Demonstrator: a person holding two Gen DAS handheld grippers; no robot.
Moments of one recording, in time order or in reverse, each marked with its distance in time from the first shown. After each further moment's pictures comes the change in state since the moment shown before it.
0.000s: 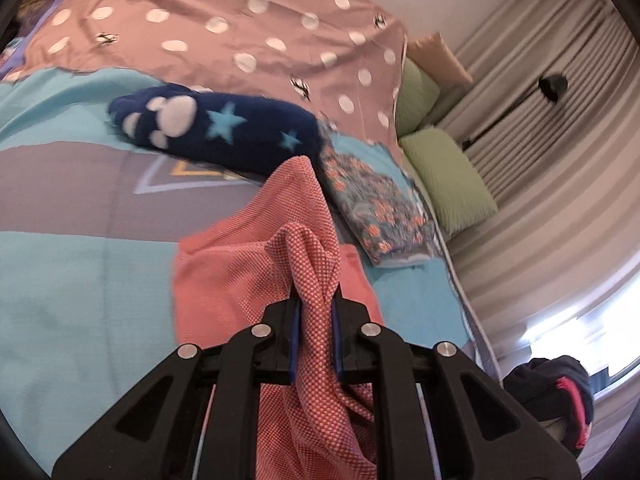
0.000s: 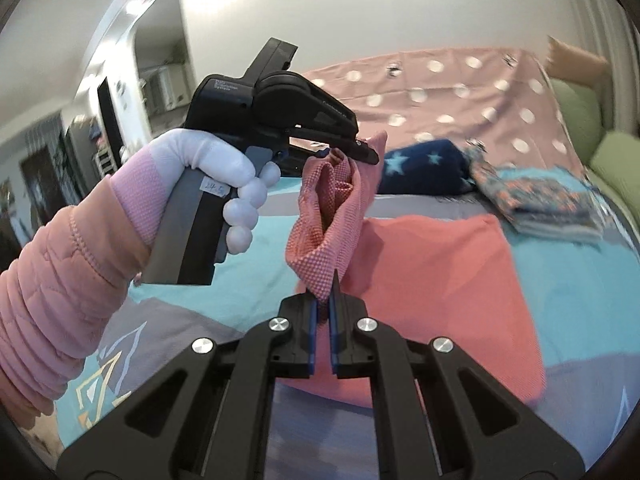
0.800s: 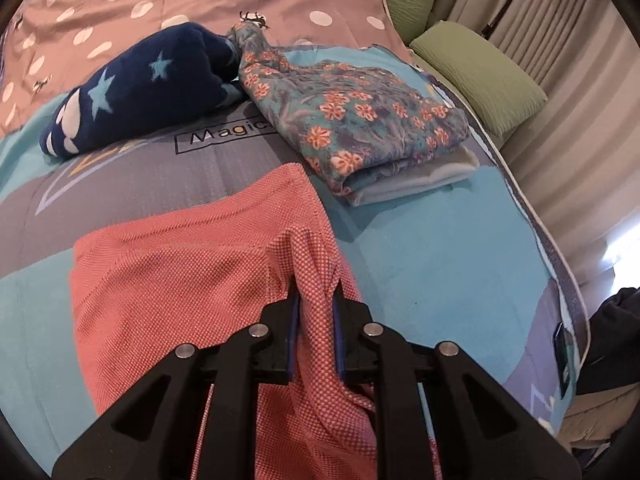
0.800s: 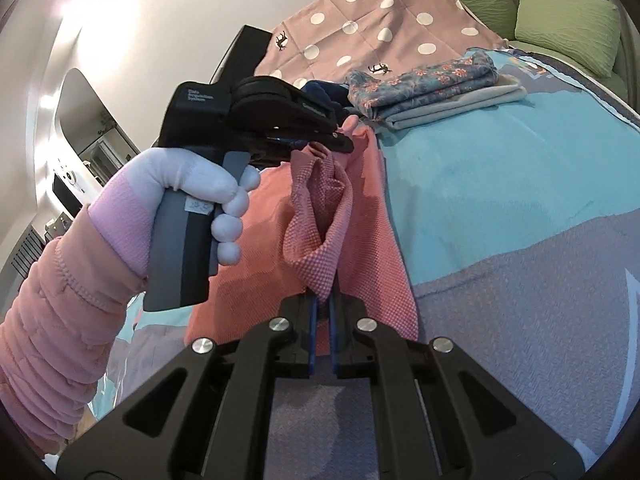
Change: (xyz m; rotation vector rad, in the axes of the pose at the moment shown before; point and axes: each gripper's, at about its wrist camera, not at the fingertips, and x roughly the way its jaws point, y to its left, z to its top) left arm 0.151 -0.099 -0.026 0.260 0.196 0.251; right arm -0.015 -0.135 -0.051 0.378 0.077 -0.030
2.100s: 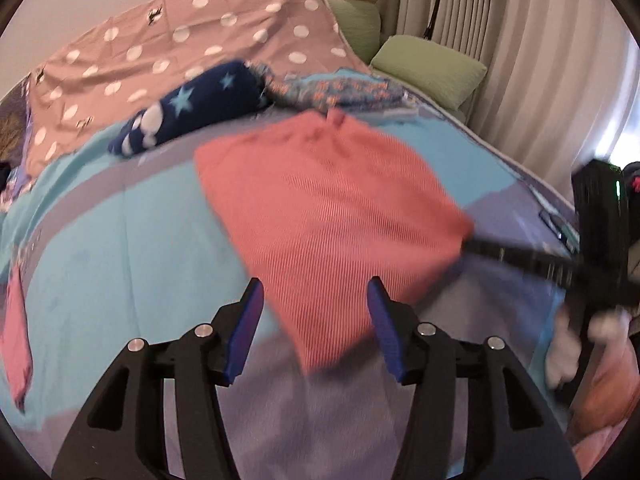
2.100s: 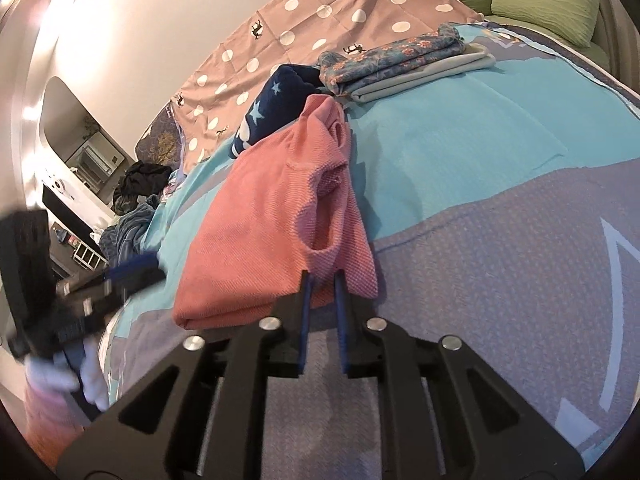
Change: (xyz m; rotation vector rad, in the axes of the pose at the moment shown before) left arm -0.136 0.041 -0.195 0.192 -0.173 0.036; right arm -0.014 -0.019 -0.013 0.081 0.063 -0.050
